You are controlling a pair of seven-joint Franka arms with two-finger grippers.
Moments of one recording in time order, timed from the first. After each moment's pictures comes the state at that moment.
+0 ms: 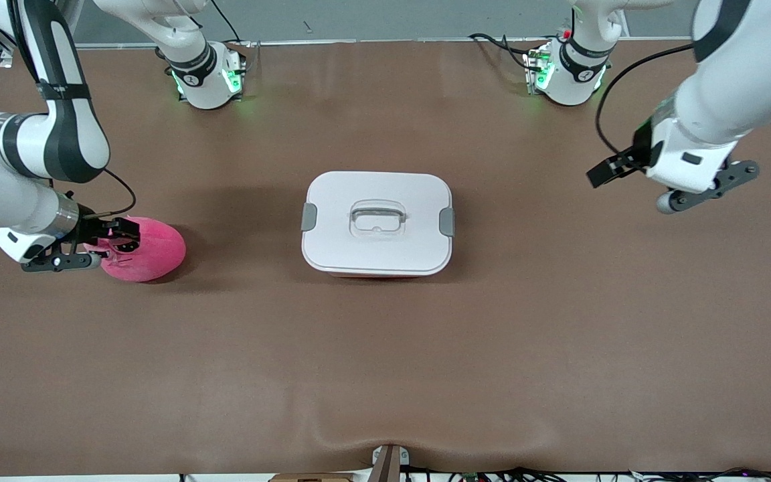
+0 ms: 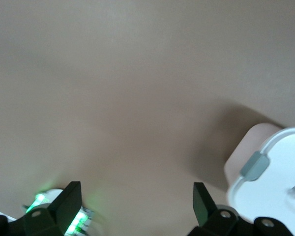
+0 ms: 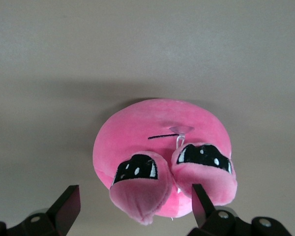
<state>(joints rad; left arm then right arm) -0.02 0.07 -0.31 -1.59 -0.01 1.50 -0.81 0.01 0.16 -0.10 -2.05 0.00 2.08 -0.18</state>
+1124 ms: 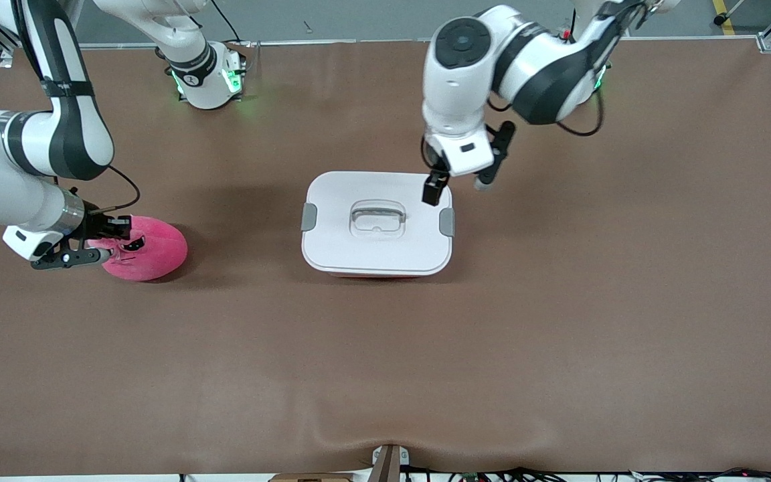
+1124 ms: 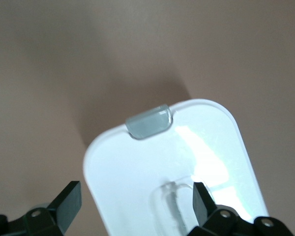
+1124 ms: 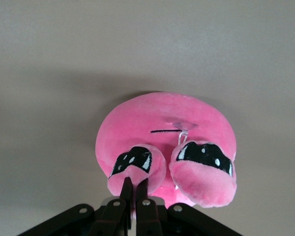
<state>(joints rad) -0.27 0.31 -0.58 -1.68 0.24 1.94 -2.11 0.01 0.15 -0.10 -2.06 0.00 2.06 -0.25</state>
